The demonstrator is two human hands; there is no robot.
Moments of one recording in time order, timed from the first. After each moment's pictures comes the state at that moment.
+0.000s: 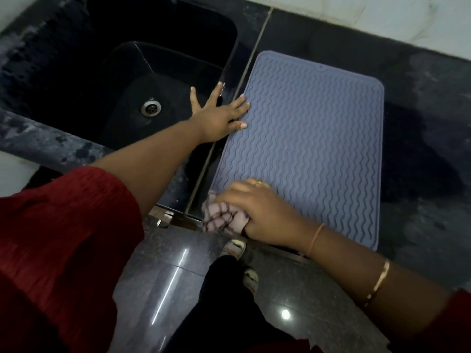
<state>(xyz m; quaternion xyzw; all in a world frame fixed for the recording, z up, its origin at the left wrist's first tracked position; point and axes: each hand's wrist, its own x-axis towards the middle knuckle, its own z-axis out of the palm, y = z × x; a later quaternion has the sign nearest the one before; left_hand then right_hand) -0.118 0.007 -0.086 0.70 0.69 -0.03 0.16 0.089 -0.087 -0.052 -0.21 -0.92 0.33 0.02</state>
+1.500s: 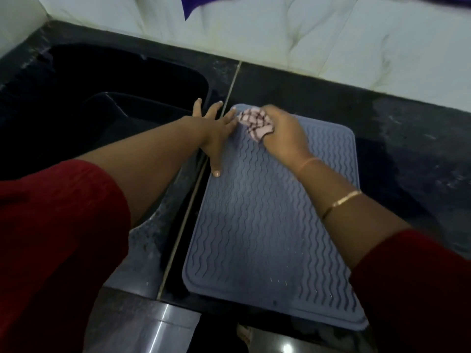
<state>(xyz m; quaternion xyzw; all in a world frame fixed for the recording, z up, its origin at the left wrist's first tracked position) -0.113 0.121 -0.034 0.72 0.63 -0.25 0.15 0.062 0.134 -0.034 -0.50 -0.80 0.25 0.23</state>
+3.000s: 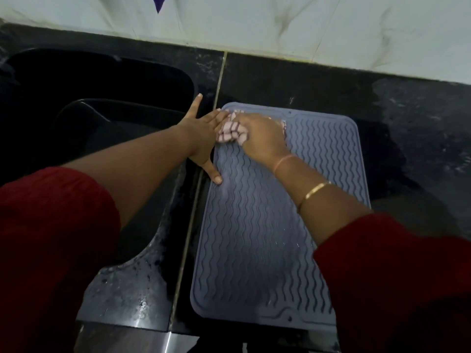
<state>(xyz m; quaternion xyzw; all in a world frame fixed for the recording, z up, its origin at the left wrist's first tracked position) -0.129 0.145 -0.052 0.80 0.53 -0.29 0.05 0.033 0.159 -0.066 -0.49 -0.85 0.19 0.11</state>
